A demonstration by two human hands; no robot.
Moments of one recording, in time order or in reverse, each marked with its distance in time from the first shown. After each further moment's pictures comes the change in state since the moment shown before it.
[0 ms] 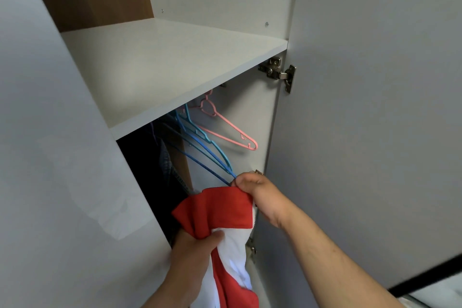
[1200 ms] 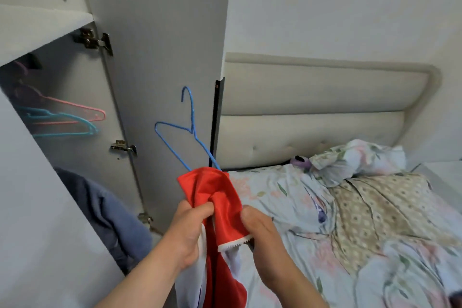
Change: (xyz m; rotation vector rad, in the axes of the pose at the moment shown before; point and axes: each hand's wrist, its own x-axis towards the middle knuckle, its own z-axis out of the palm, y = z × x) left_hand -0.245 -0.003 -0.037 -0.138 -1.056 -0.164; right_hand -0.410 0.071 0.154 0.399 0.922 -0.274
